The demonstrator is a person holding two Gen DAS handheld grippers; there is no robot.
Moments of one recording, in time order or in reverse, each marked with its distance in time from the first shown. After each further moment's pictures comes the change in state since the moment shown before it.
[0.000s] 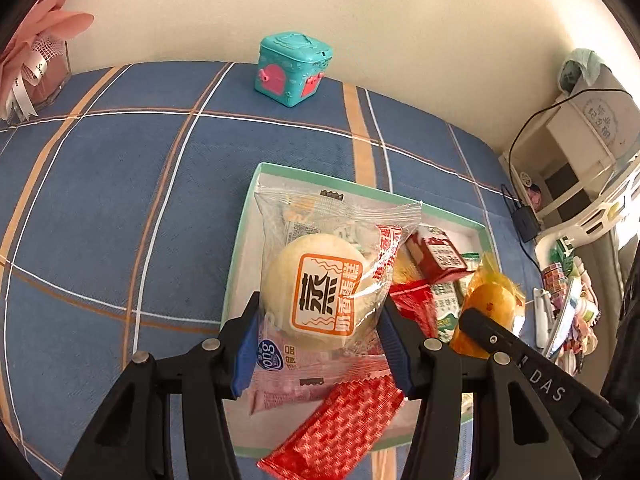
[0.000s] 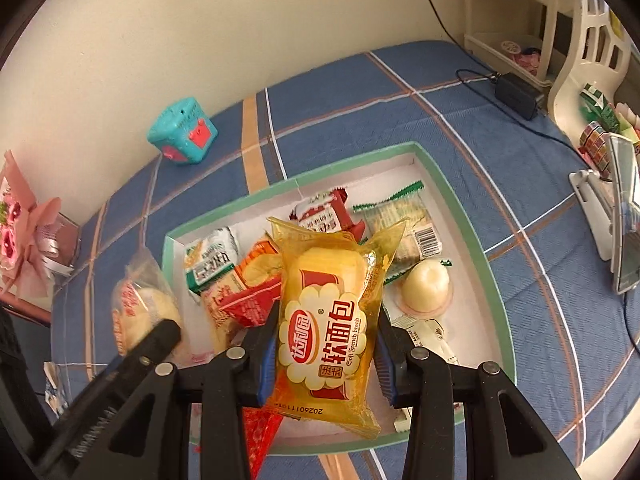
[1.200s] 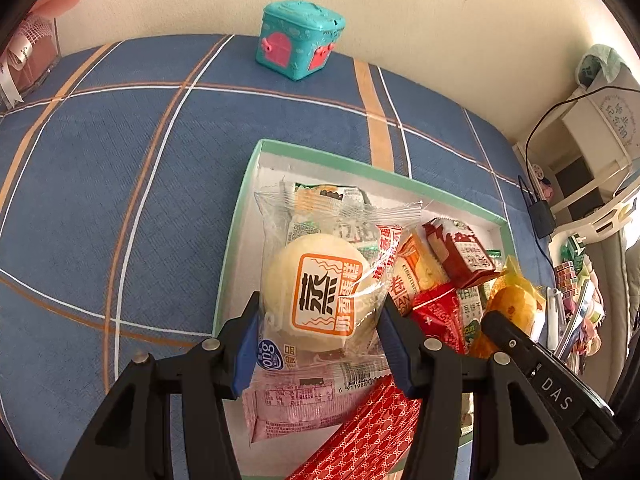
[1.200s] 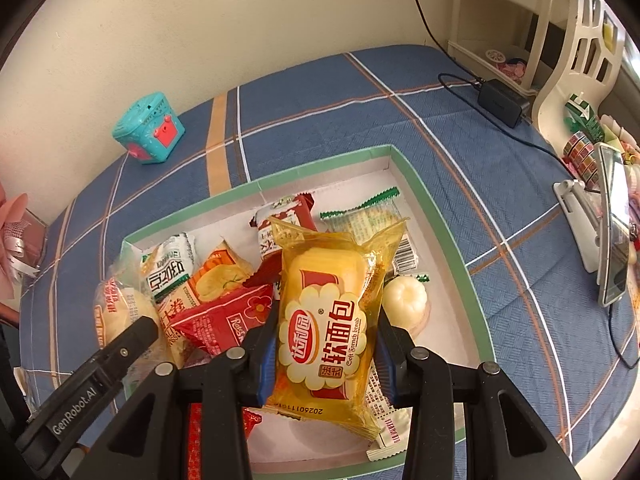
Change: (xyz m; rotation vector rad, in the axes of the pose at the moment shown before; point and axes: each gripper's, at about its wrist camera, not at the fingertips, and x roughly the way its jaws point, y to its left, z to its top) left arm 0.034 0.005 0.005 -0.017 0.074 0.000; right arm 0.022 -0.009 0.000 -0.014 -0.014 -0.106
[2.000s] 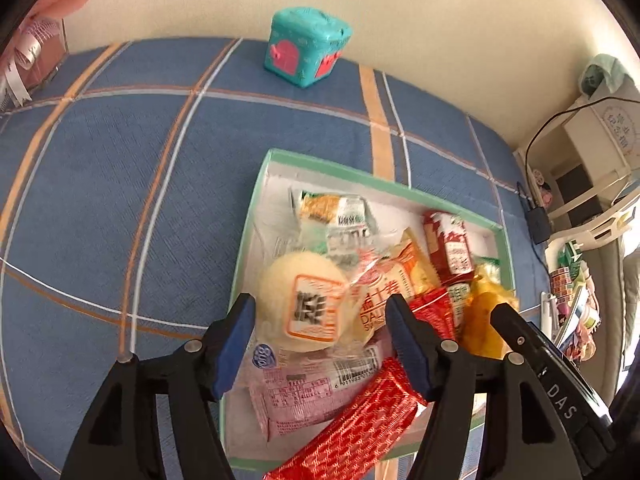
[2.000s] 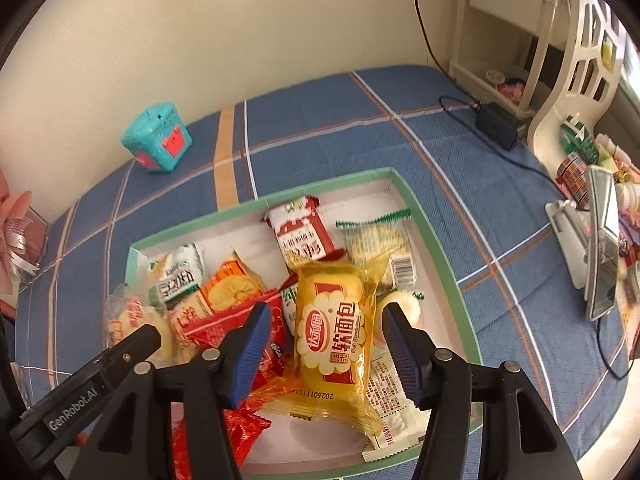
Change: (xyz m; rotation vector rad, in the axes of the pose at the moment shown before) left arm -0.021 -0.002 0.009 -0.019 0.002 0.013; right arm -0.025 0.007 0.003 -0.037 -0.090 -0.017
